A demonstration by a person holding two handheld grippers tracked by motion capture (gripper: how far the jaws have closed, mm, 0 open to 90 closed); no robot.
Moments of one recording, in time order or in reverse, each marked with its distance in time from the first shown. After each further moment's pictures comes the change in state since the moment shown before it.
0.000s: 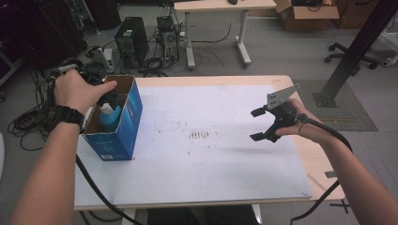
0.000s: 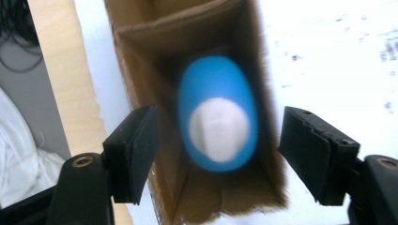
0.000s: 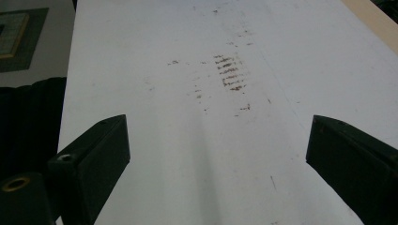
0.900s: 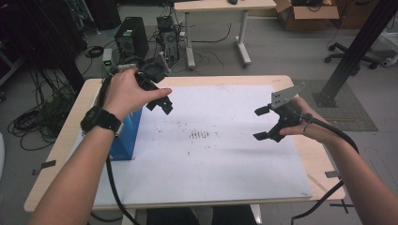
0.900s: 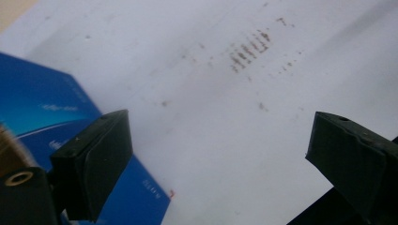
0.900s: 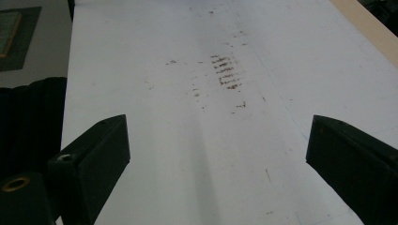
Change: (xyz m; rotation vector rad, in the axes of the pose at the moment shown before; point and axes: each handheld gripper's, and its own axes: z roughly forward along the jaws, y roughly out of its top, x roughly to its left) left arm -0.133 0.019 0.012 -0.073 -0.190 0.416; right arm 0.005 0.002 -0.011 0.003 -0.023 0.000
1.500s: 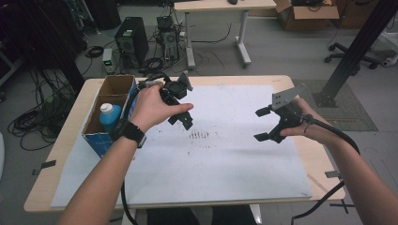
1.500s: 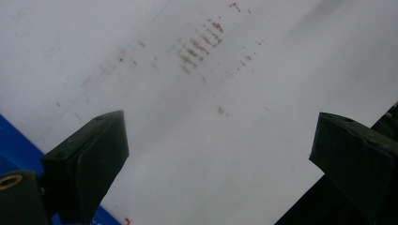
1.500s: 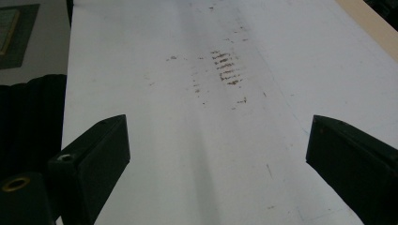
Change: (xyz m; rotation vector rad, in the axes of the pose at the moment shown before) left arm -0.032 0.010 0.045 0.058 -0.096 0.054; right arm 0.002 -0.002 -0.001 0.010 -0.004 0.006
